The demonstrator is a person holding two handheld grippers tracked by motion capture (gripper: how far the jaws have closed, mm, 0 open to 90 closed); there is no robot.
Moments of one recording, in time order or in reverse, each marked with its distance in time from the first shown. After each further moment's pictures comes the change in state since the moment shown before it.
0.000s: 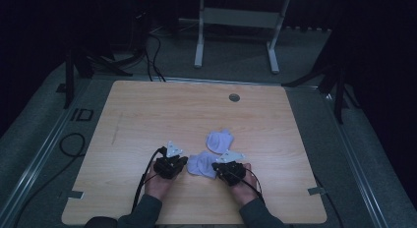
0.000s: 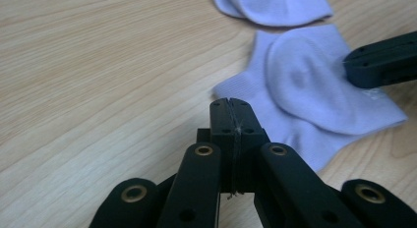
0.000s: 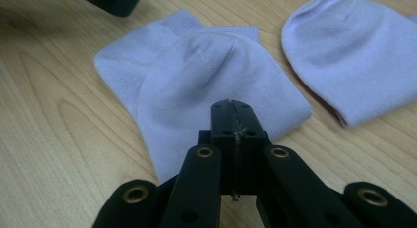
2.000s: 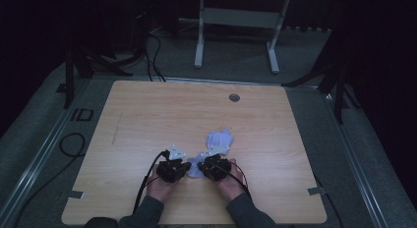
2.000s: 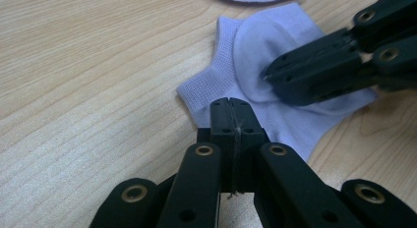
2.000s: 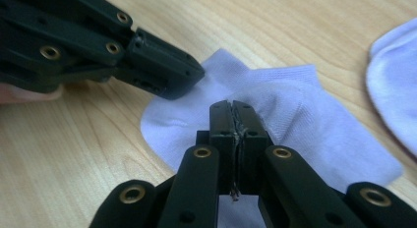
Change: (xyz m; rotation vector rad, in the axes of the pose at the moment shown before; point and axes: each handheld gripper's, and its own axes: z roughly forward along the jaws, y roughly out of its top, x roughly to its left) left arm -0.007 -0.006 0.004 0.041 -0.066 -0.014; right arm 0.021 0.035 0.020 0.060 0.119 0.047
